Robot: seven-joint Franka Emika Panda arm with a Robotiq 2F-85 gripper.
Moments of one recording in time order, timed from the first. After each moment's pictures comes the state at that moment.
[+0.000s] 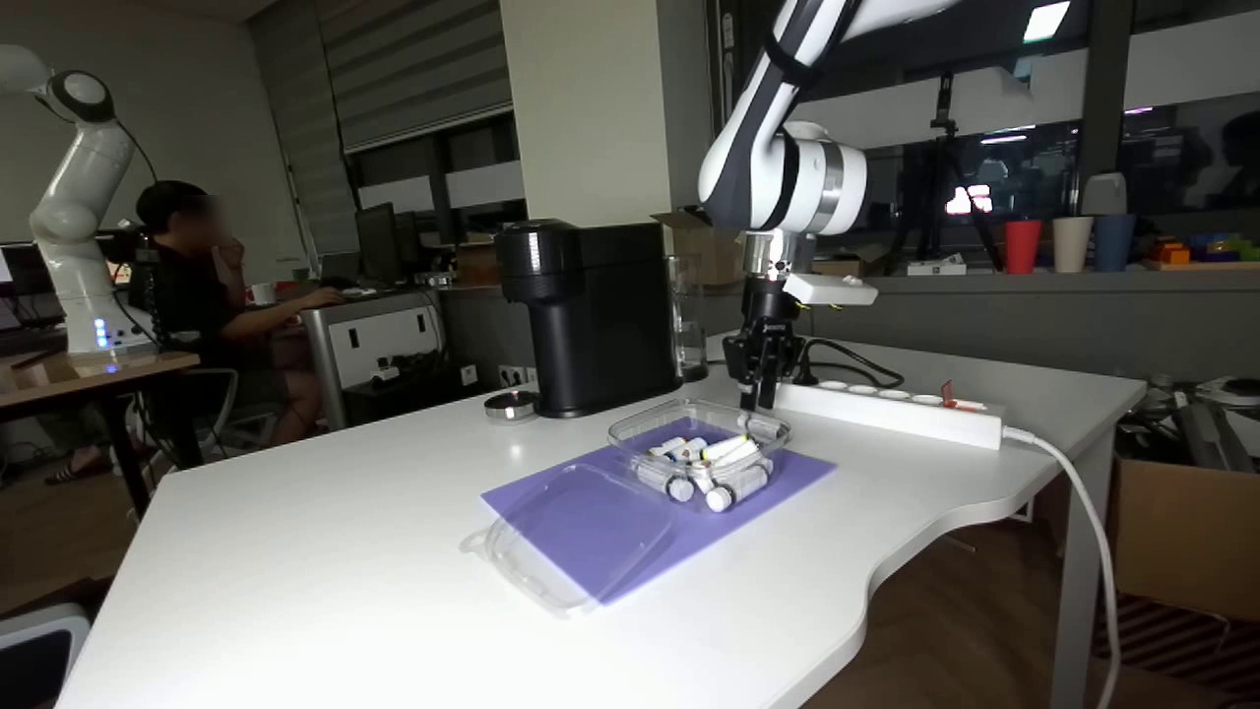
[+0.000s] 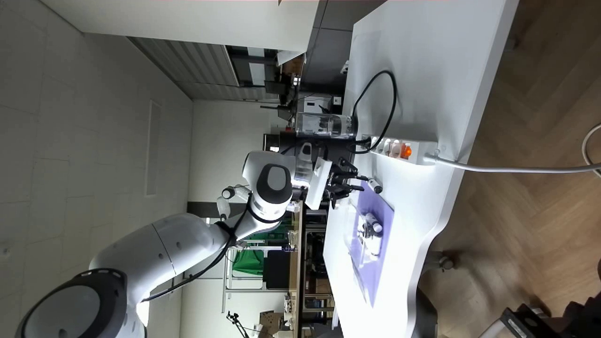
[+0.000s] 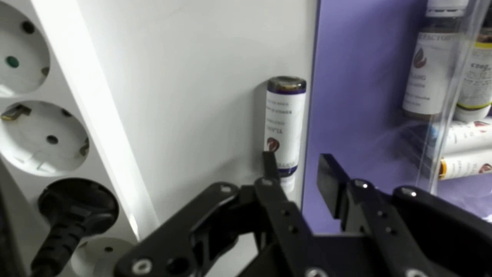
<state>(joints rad) -0.36 0.79 0.14 -1.67 0.14 2.48 -0.51</state>
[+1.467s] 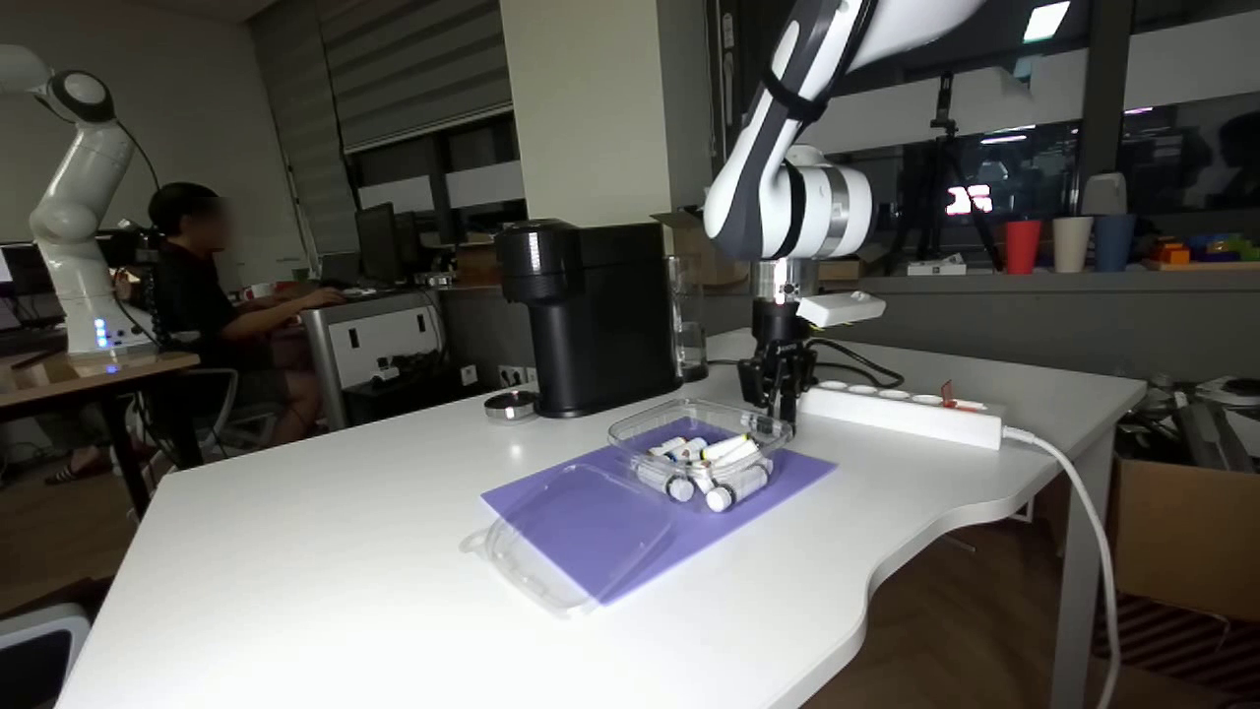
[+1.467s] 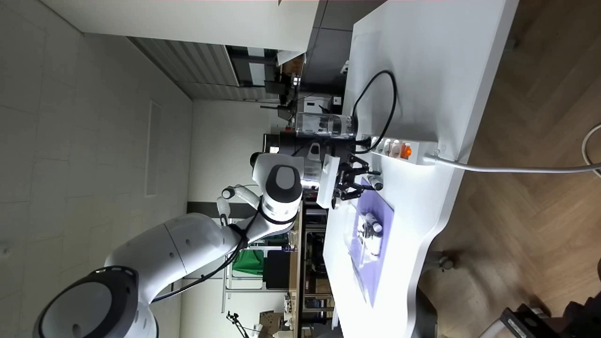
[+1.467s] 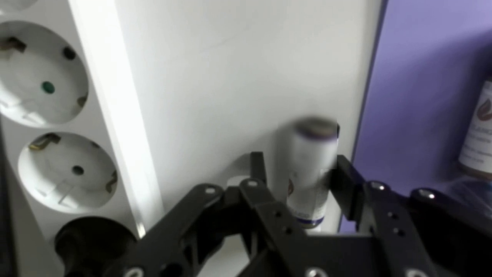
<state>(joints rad) -0.32 0.83 0.07 -1.66 0.06 2.50 -0.51</state>
